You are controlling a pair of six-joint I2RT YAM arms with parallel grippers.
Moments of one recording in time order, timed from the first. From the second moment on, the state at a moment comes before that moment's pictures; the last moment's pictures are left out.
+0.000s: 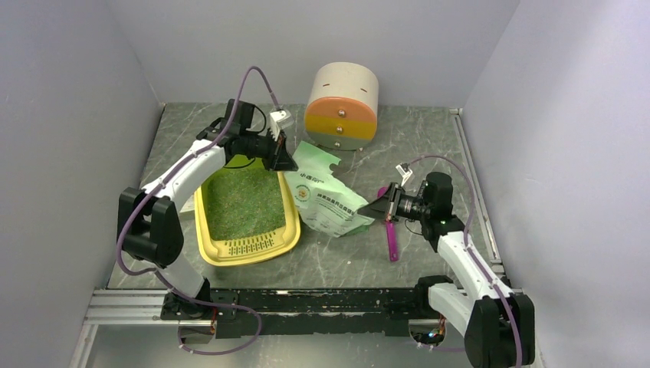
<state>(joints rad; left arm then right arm) -0.34 1.64 1.34 -0.49 0.90 0.24 0.10 0.95 0.44 0.07 -1.03 0.71</state>
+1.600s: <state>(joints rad) -0.38 1.71 1.45 -0.73 0.73 0.33 0.93 0.96 0.74 -0.15 -0.01 -0.40</state>
